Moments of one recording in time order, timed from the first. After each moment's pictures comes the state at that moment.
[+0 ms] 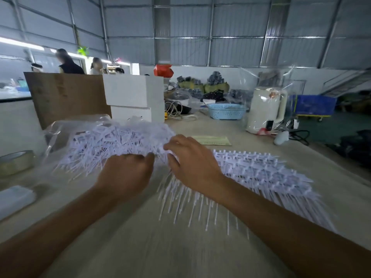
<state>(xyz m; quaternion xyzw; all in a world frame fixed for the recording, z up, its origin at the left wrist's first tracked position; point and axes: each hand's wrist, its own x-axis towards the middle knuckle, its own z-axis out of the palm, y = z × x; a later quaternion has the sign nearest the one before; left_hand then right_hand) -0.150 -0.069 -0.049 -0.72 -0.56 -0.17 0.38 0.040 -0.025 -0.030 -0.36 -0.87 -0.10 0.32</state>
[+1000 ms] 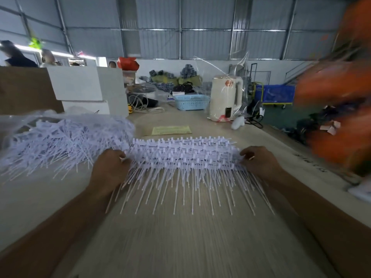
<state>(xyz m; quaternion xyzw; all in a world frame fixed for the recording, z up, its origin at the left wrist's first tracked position) -0.073 -0.011 -0.094 -0.62 -0.69 -0.37 0.04 0.329 0.012 -0.086 -0.68 -0.66 0.08 0.31</state>
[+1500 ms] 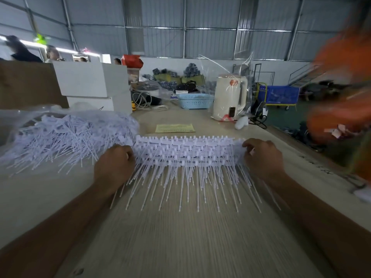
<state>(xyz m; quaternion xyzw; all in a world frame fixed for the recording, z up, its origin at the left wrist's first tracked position) -0.066 -0.026 -0.089 -0.63 -0.70 -0.32 0.08 0.309 -0.003 -0.079 -0.67 -0.65 -0.09 0.34</state>
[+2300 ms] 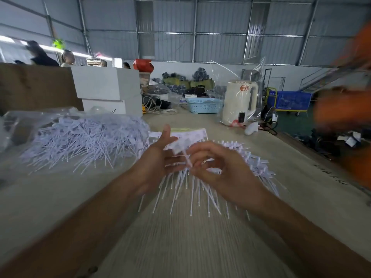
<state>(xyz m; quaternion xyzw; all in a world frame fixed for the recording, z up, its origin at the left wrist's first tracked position) 0.000 -0.056 -0.047 -0.50 -0.38 -0.52 -0.58 0.196 -0.095 -0.041 -0.27 -0.81 0.23 0.46</state>
